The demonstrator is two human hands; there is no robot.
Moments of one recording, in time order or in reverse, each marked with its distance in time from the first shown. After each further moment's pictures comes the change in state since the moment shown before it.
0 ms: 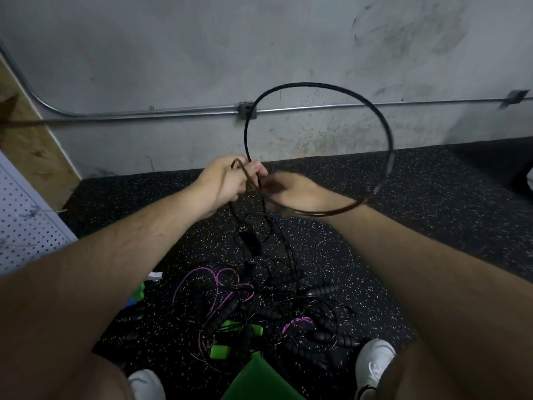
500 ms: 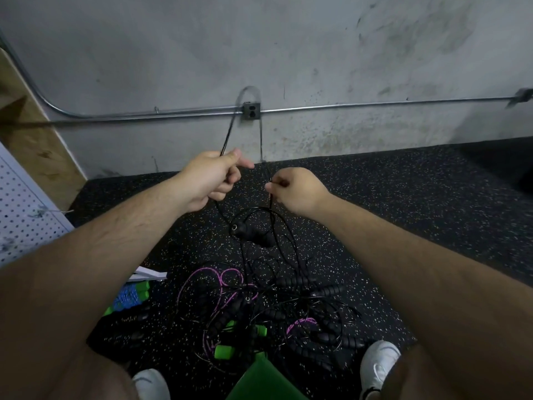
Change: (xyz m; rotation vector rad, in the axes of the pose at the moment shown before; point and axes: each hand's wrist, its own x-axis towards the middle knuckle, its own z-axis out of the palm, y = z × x) left_hand 0.003 0.003 -0.032 -0.136 0.033 -0.173; right_hand 0.024 0.013 0.008 -0.188 0.297 -0.012
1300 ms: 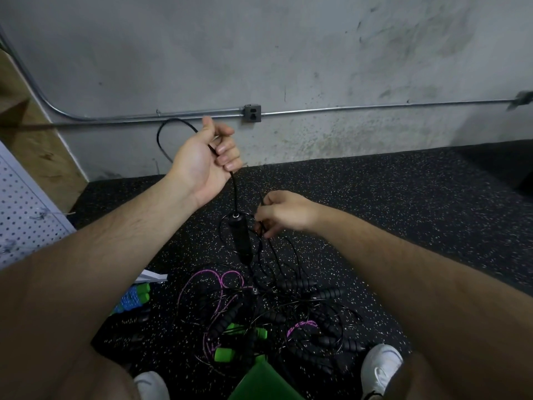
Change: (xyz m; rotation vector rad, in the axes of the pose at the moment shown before) left_hand -0.004 0.024 0.012 -0.837 -0.009 0.173; right_hand -0.014 -0.003 0.015 0.319 -0.392 0.118
